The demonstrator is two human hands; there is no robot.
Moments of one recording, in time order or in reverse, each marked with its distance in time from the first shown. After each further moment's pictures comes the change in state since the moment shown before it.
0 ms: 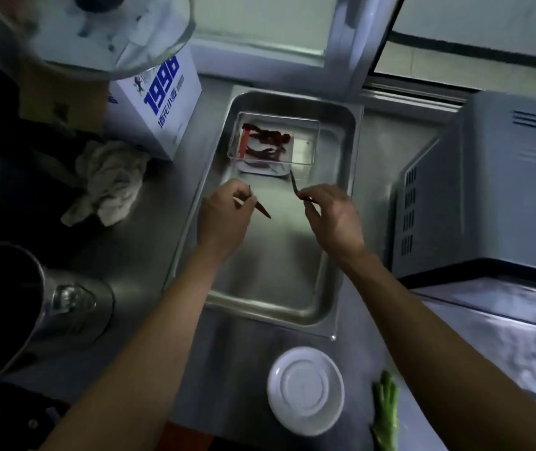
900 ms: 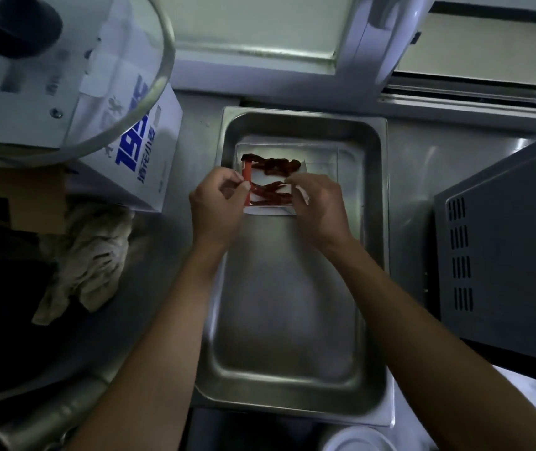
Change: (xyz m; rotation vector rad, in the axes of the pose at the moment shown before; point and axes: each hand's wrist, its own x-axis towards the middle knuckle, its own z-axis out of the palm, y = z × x) left_hand 0.159 -0.038 0.016 -0.150 0.030 -0.006; right_hand 0.129 0.013 0.089 0.065 0.048 0.171
